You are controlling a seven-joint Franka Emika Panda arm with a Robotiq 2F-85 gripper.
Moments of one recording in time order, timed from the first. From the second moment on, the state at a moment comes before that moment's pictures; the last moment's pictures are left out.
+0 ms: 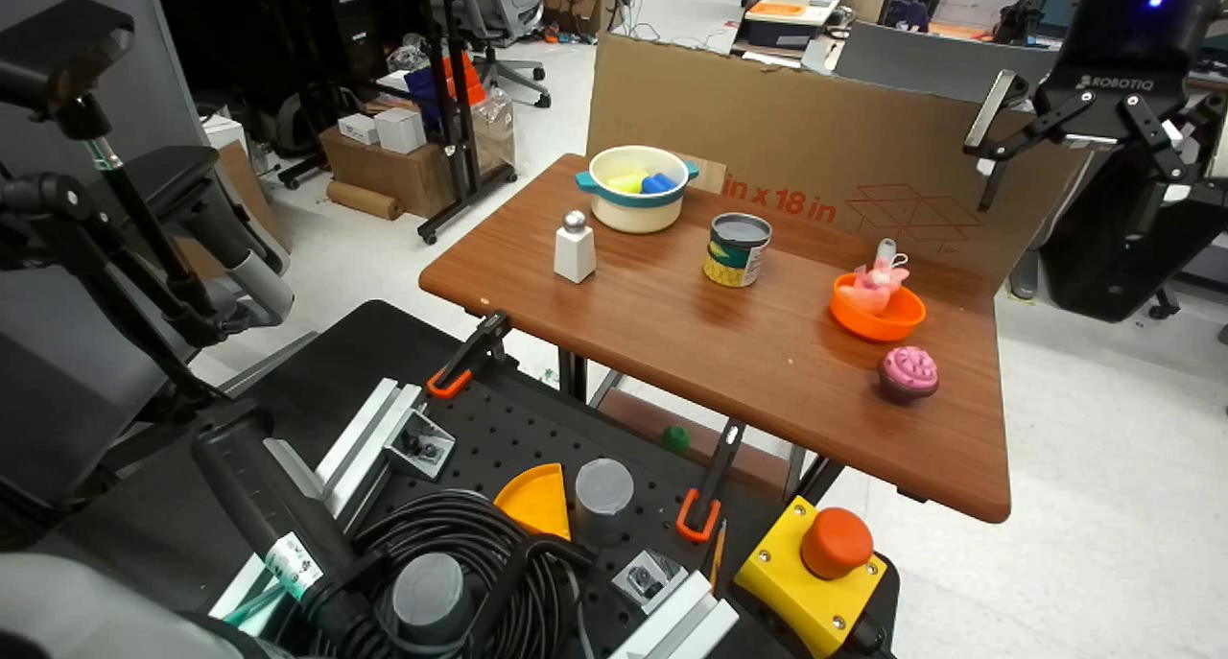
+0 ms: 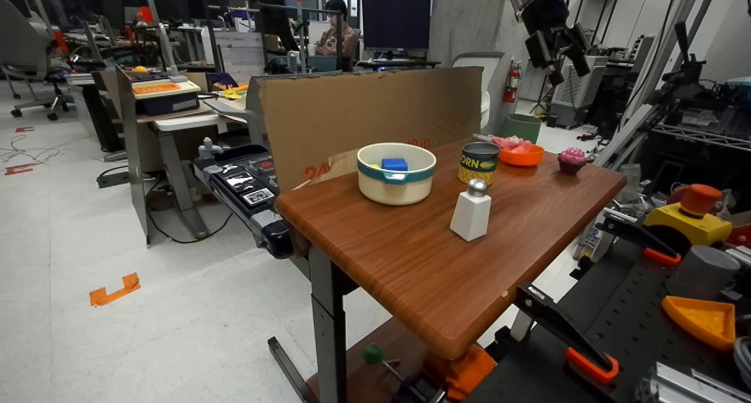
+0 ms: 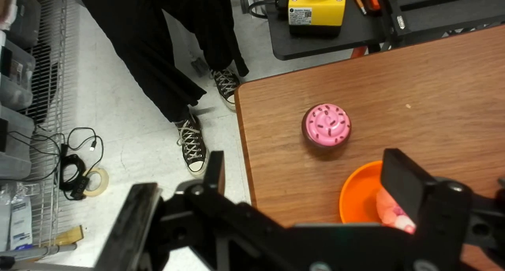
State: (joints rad) arm -0.24 0.83 -0.13 -1.12 -0.23 1.35 -0.22
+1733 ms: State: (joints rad) arm -0.25 0.85 -0.10 -1.06 -0.20 1.25 -0.39
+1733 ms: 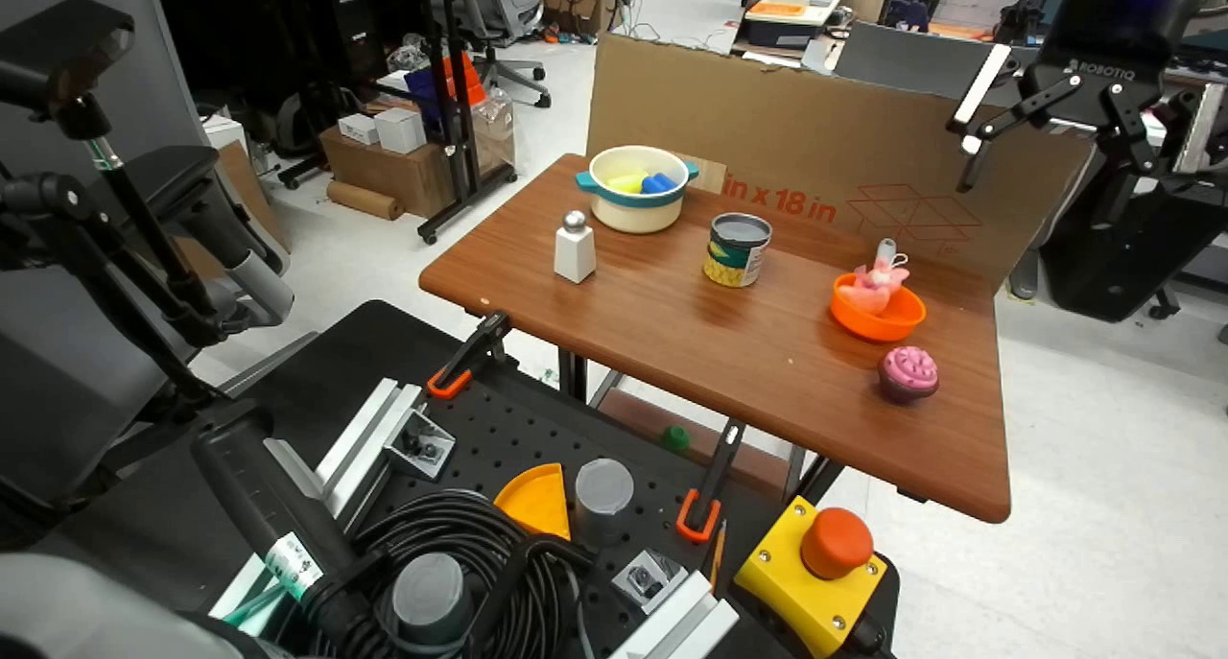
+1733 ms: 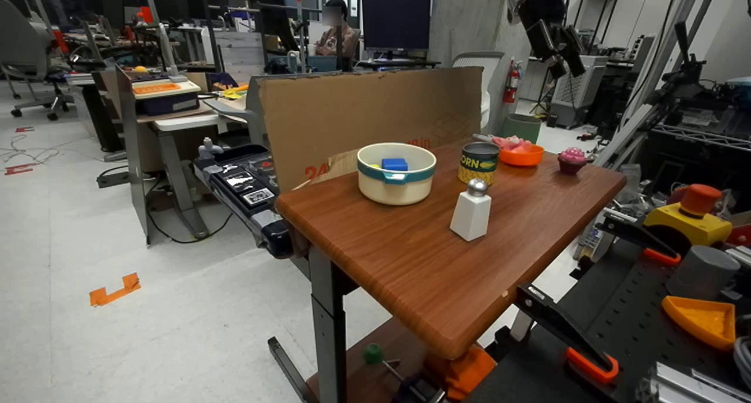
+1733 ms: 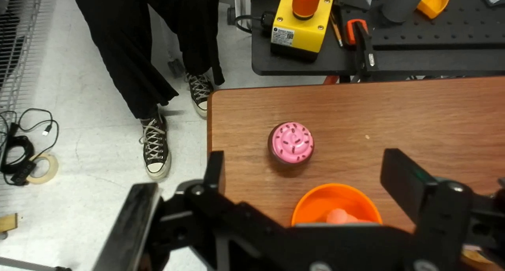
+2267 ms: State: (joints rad) arm -0.26 0.87 -0.10 -1.02 -0.19 1.25 -0.38
